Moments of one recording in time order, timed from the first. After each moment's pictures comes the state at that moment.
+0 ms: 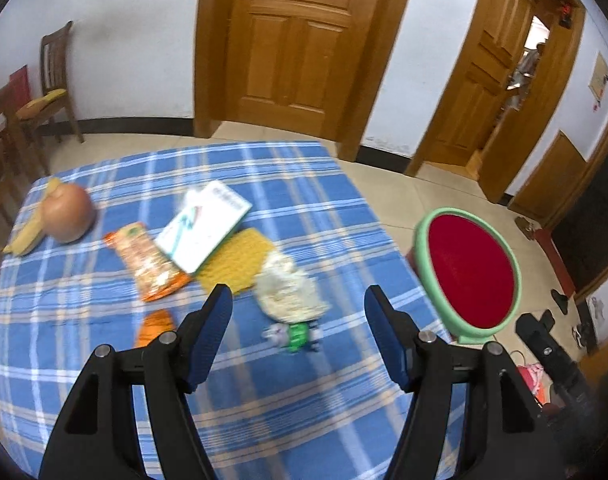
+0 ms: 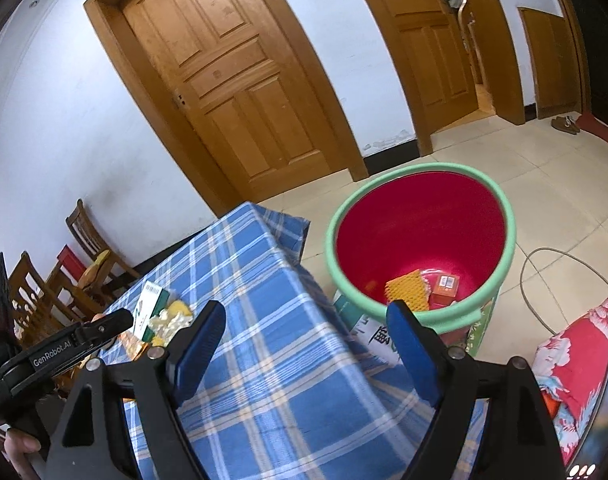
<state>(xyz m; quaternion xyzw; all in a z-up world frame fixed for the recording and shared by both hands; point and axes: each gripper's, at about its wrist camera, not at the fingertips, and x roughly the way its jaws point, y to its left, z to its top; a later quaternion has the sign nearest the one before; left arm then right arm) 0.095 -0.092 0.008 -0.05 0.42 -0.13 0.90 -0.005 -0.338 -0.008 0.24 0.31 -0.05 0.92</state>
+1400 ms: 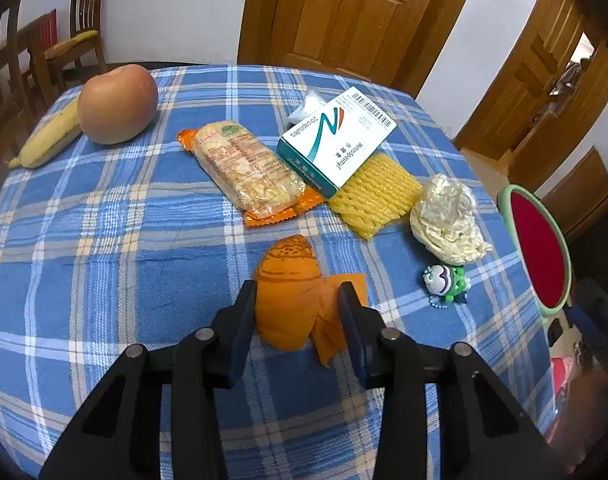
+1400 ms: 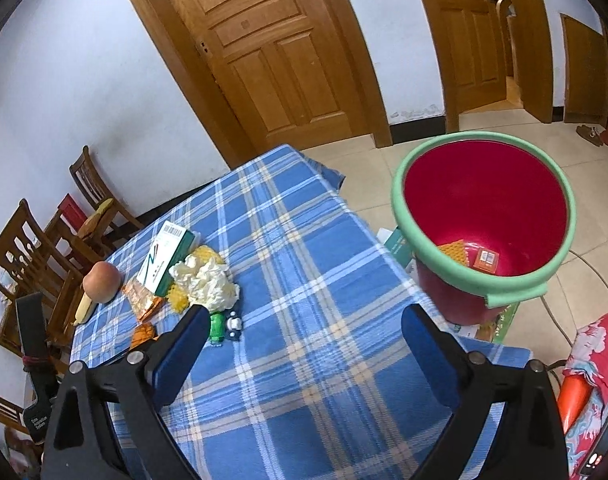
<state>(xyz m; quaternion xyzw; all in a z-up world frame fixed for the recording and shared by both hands) 0.112 -0.007 -0.079 -0.09 0.48 -0.09 0.87 0.034 -0.257 -0.027 0.19 0.38 -0.01 0.90</state>
